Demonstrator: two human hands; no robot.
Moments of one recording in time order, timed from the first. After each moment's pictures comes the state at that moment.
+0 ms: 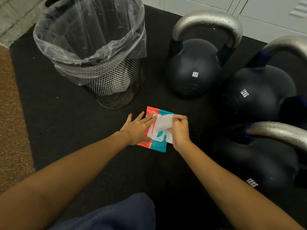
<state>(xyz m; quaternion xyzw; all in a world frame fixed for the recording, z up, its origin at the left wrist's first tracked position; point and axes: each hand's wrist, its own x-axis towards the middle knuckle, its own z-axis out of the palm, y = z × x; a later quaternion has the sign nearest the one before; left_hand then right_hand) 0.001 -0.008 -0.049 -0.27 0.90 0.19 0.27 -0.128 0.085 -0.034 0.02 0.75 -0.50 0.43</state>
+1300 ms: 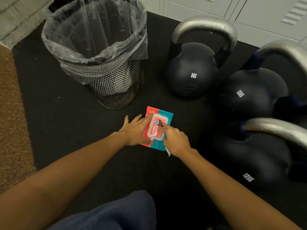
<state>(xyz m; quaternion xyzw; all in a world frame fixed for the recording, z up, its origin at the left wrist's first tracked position) 0.015 -0.002 -0.048 -0.30 0.89 0.23 0.24 -0.121 0.114 -0.036 -0.48 0.80 -0.01 0.36</state>
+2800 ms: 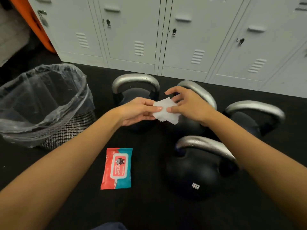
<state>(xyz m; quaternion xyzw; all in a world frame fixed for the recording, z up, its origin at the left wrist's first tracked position) -0.166 -0.006 0.144 -0.21 0.62 0.75 0.05 -0.295 0.149 0.176 -0.42 0.79 -0.36 0.28</state>
